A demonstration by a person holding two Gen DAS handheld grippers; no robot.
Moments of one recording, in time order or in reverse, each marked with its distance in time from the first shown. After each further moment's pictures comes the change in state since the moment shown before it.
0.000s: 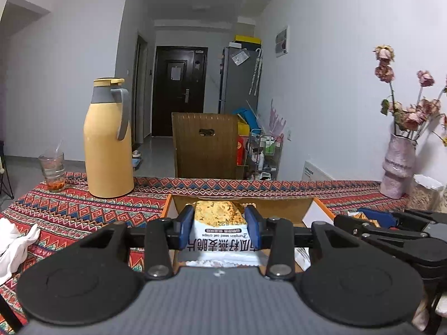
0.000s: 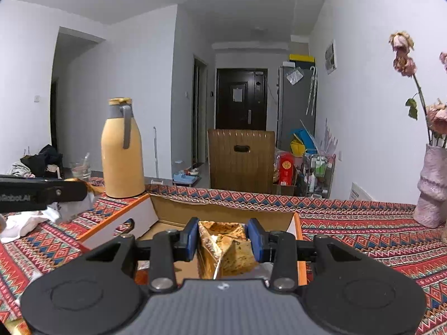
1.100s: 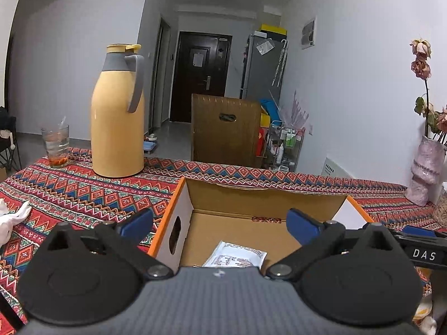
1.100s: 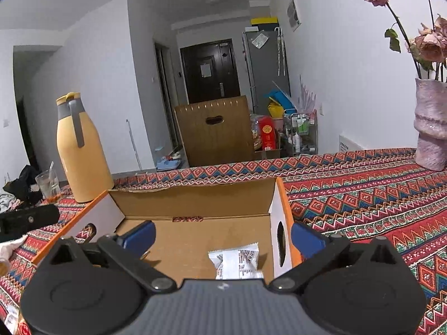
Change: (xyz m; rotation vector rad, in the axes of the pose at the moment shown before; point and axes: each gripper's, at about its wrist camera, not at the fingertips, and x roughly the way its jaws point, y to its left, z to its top) left arm 0.058 0.014 -0.018 -0.079 0.044 0.072; right arm 0.073 -0.046 -0.021 0.207 0.098 -0.054
